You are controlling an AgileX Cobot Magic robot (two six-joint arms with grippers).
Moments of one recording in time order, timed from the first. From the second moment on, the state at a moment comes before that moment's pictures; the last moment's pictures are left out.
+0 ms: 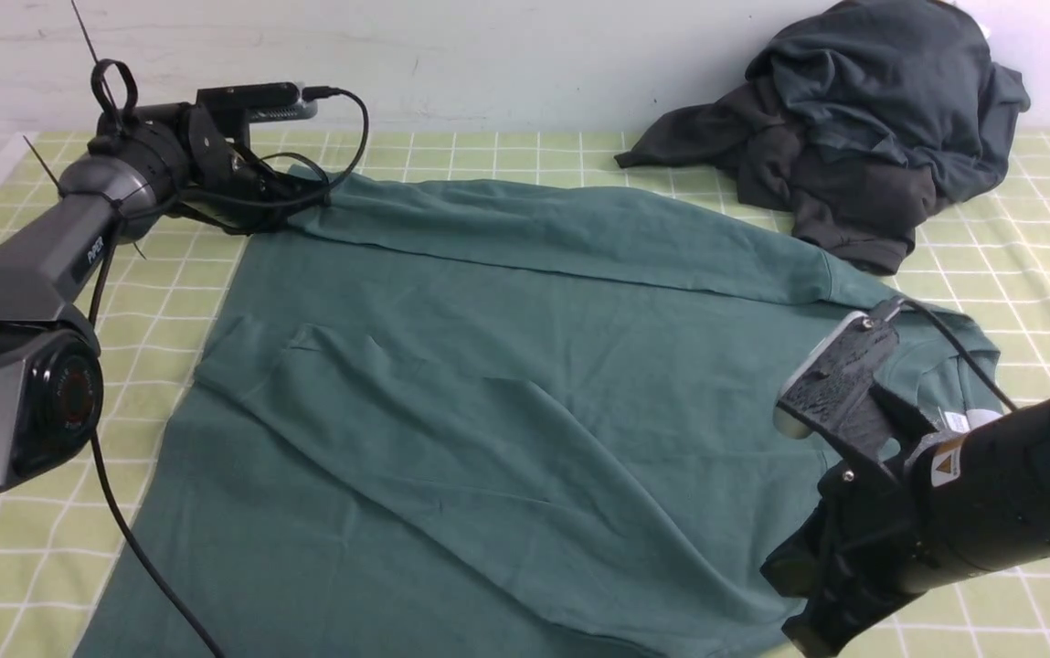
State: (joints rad) right arm 0.47 1.39 -0.77 0.36 0.70 -0.55; left arm 0.00 2.63 -2.39 -0.12 0.64 0.00
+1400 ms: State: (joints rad) right arm 0.47 1.45 -0.77 0.39 0.68 -0.55; left arm 0.00 2.66 -2.40 -0.15 0.49 0.06
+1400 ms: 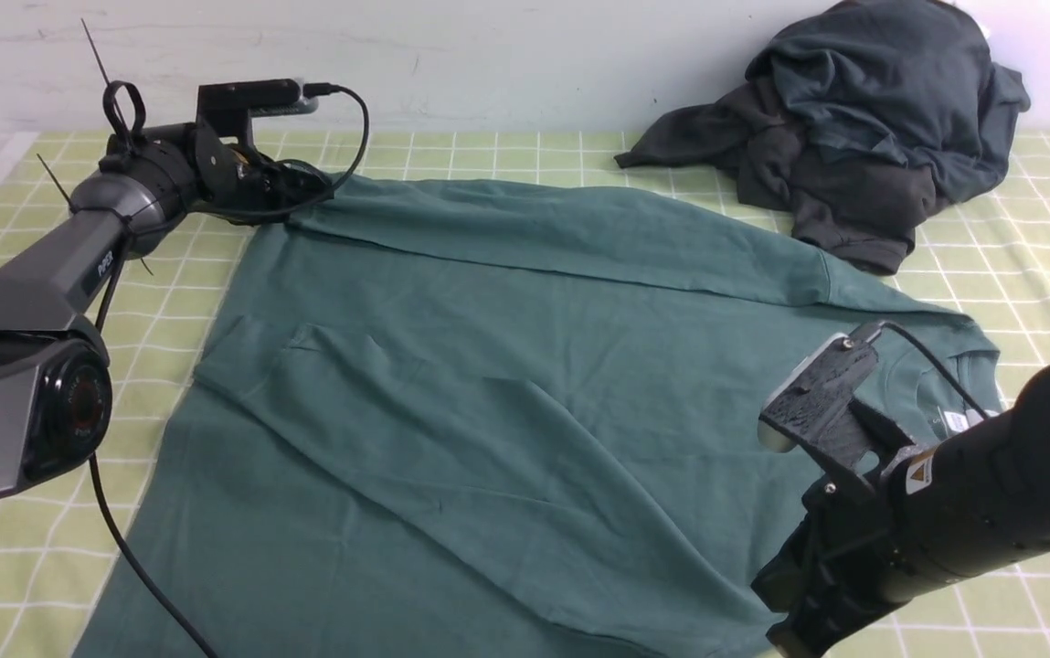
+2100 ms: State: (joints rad) right arm 0.47 1.51 -0.77 0.39 0.67 -0.55; left arm 0.00 2.65 -2.40 -0.20 0.43 0.13
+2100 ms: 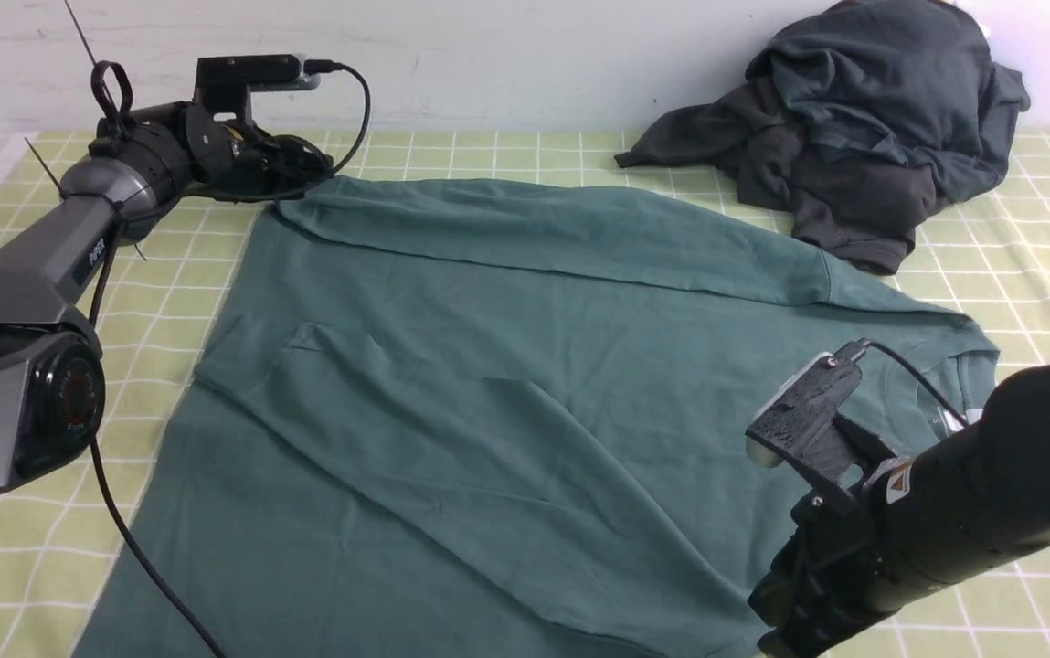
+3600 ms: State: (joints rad) right arm 0.47 1.22 -0.77 0.23 0.73 -0.46; left arm -0.10 1.73 -1.34 0.00 0.94 0.09
